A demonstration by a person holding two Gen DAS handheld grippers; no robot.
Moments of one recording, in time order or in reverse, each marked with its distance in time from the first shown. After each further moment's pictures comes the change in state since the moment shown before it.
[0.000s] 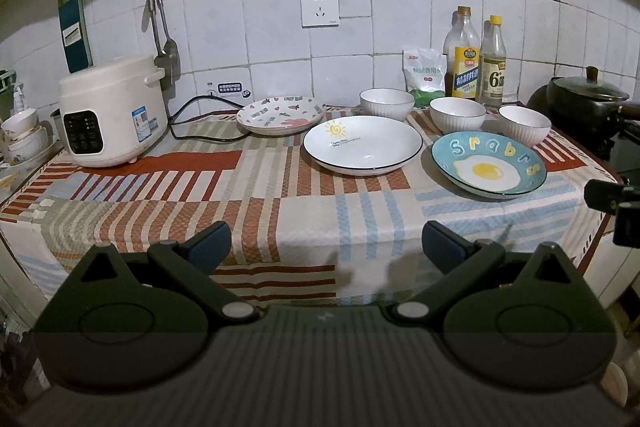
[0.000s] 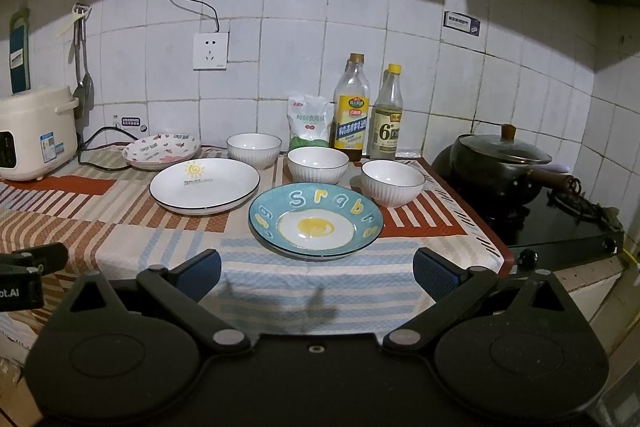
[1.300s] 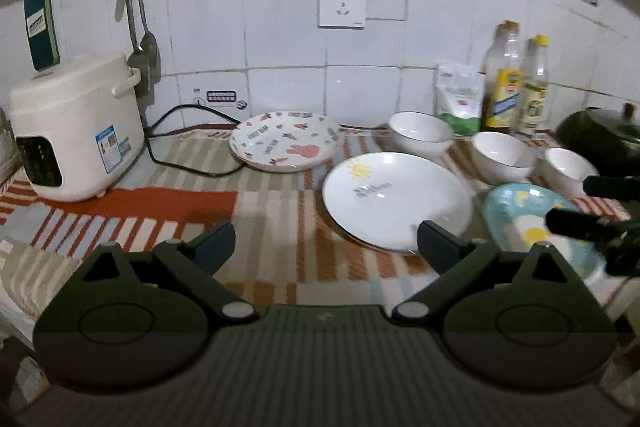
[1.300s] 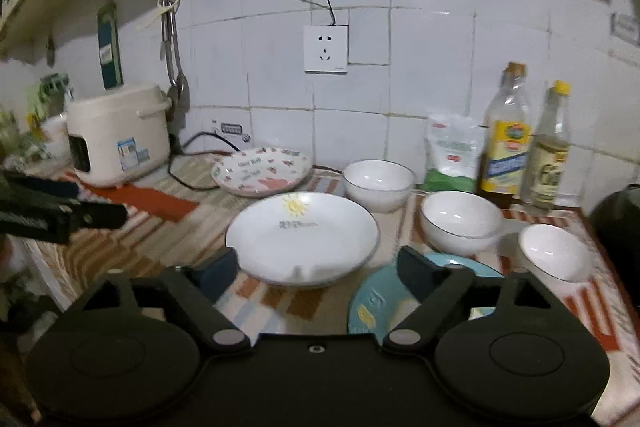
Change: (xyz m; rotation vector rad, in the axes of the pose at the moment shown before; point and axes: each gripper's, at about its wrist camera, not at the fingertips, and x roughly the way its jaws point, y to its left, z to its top) left arm 0.142 0.055 0.089 -0.046 0.067 -0.039; right arm 0.169 0.014 0.081 -0.058 0.011 0.489
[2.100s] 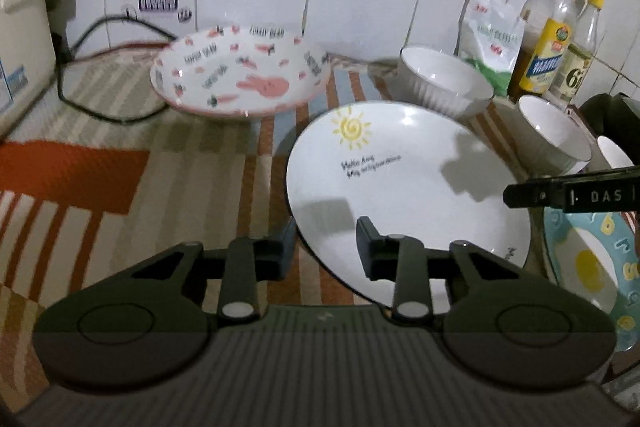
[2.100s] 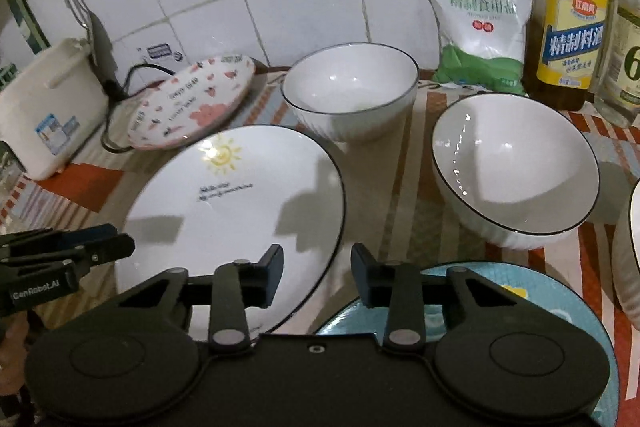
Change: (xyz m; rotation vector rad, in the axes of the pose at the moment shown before) left arm 0.175 -0.001 0.005 -0.098 0.225 -0.111; right arm 0.188 -0.085 0.020 0.162 0.414 0.031
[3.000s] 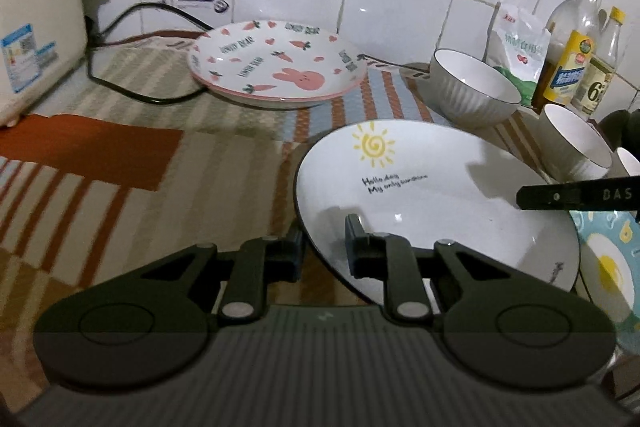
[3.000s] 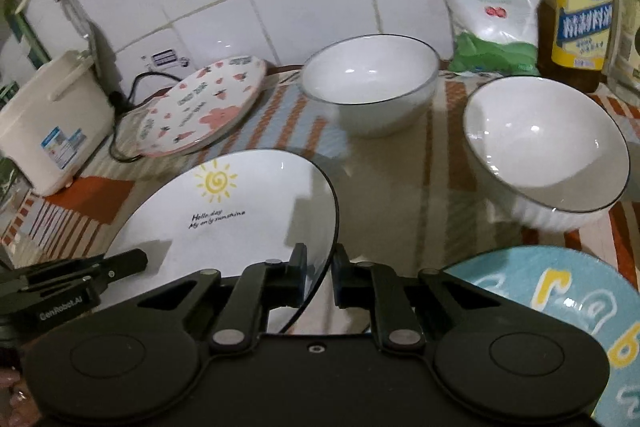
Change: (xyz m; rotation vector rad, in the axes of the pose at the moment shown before) left arm -0.013 0.019 -0.016 -0.041 -0.052 0.055; right arm 0.000 0.029 -0.009 0.034 -0.036 0.037
